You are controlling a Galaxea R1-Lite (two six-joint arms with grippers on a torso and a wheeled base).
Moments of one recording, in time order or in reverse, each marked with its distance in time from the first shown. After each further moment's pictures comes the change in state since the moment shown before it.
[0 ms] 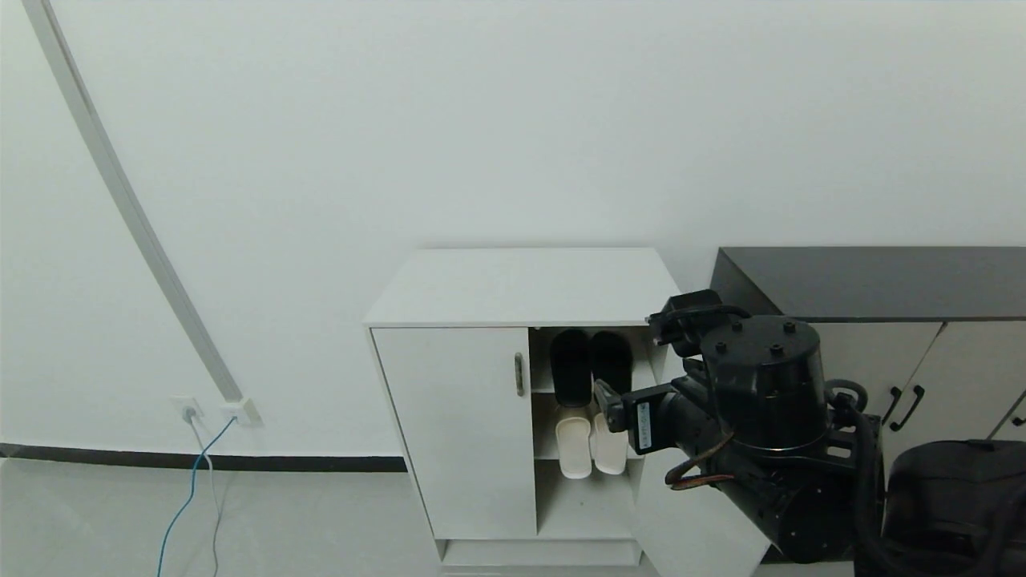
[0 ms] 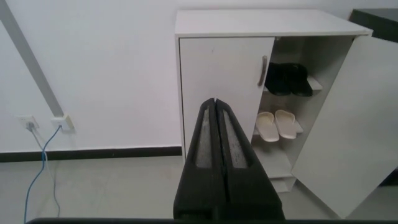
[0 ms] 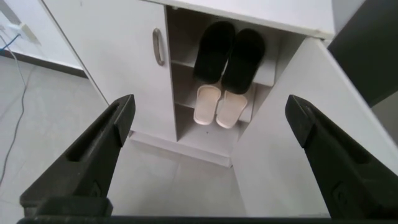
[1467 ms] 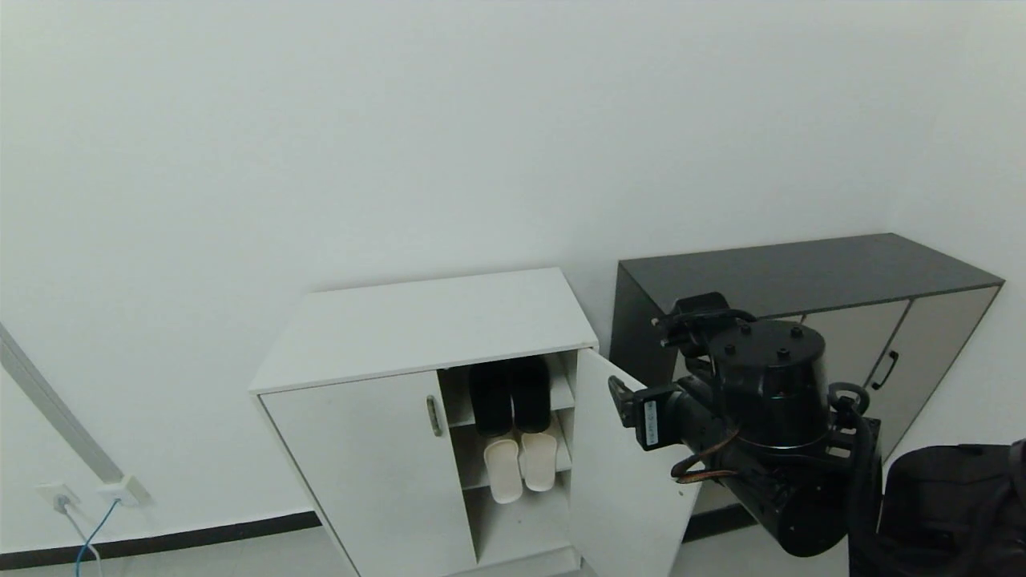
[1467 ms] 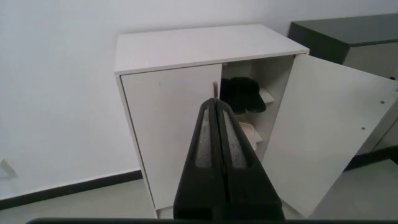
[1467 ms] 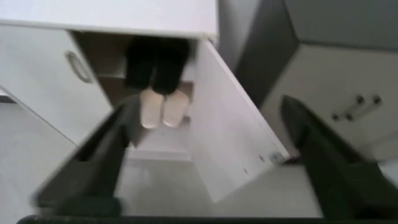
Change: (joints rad) left arm 0.000 0.000 0.000 0.000 0.001 0.000; right arm -0.034 0.016 0.040 -0.087 0.001 -0.037
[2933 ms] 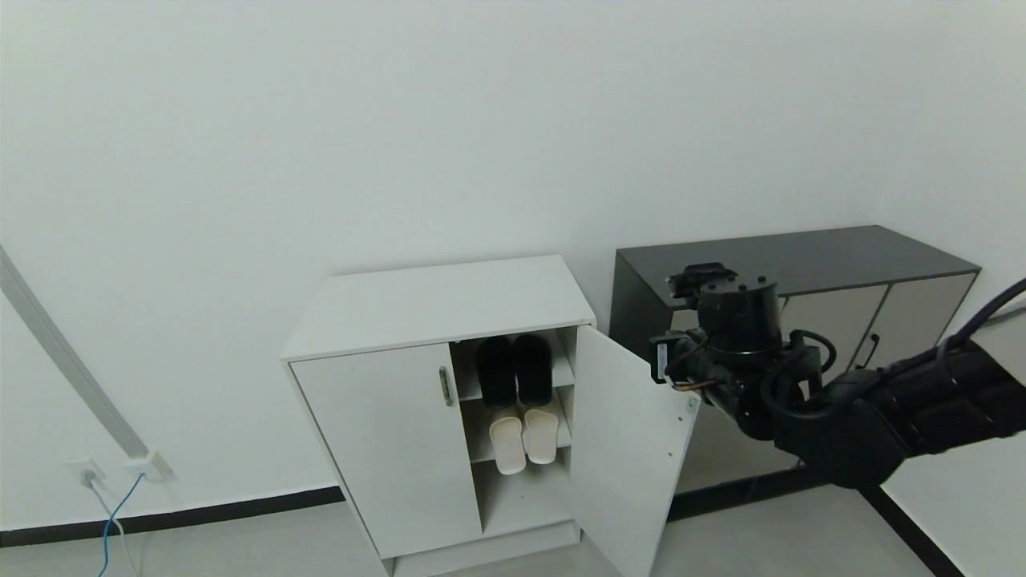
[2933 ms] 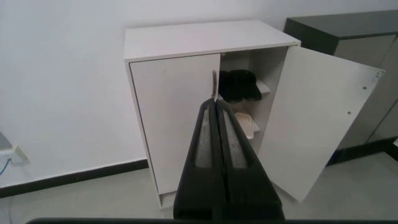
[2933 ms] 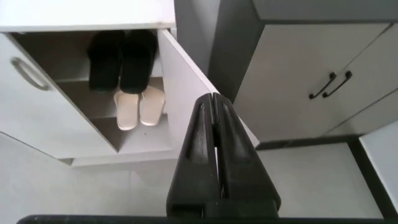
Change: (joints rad) left arm -0.001 0.000 0.000 0.000 0.000 0.004; right arm -0.263 0.189 -0.229 0.062 0.111 -0.010
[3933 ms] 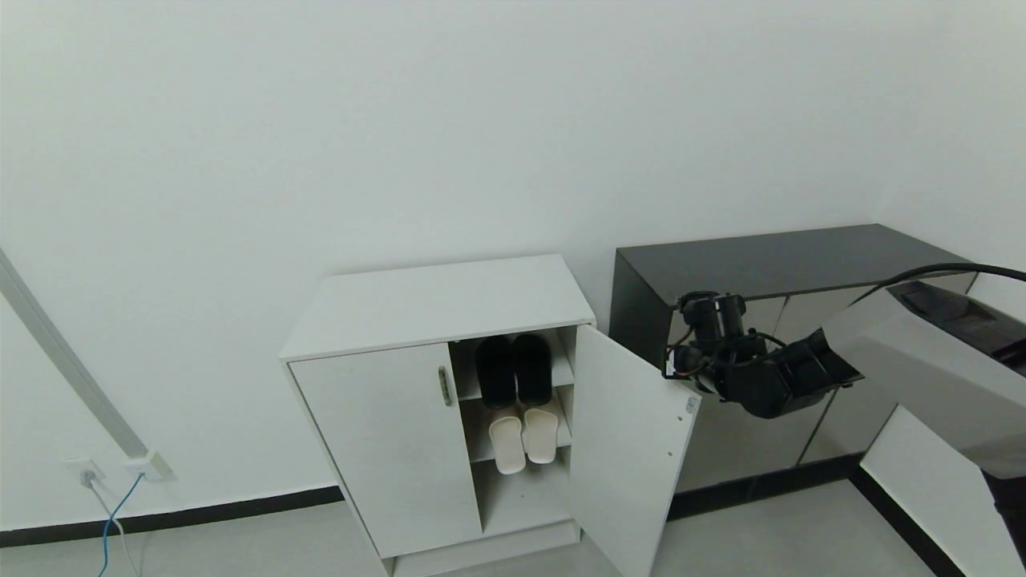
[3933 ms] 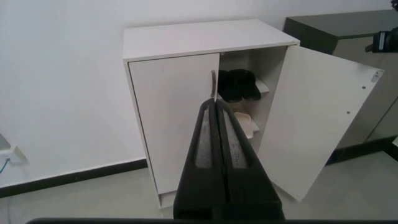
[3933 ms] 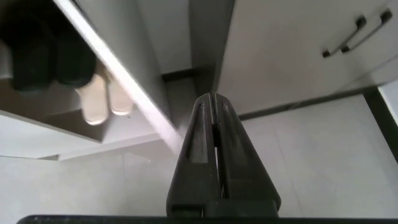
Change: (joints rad) left arm 0.001 0.000 0.000 0.000 0.000 -0.003; right arm -0.234 0.396 -0.388 0.173 0.173 0.079
